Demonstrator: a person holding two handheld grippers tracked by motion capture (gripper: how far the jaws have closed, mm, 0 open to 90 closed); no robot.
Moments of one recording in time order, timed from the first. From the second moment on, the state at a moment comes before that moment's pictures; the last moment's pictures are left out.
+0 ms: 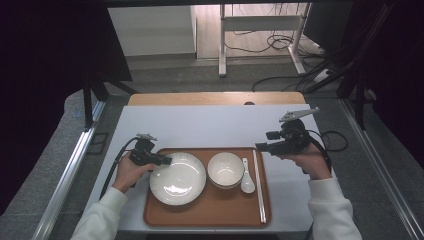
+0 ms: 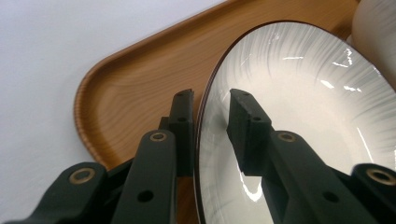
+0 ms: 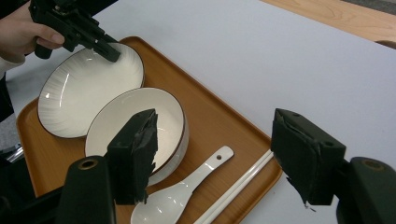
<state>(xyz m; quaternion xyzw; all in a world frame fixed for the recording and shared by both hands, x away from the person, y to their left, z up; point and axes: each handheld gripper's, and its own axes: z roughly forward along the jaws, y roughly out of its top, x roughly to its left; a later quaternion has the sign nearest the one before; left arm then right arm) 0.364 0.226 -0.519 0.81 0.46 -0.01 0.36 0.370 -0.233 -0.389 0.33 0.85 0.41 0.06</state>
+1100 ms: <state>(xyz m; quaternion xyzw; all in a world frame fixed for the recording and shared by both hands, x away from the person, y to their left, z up) 0.336 0.232 -0.463 0.79 0.46 0.10 0.38 0.375 -0.231 -0.398 0.33 0.85 0.41 0.05</state>
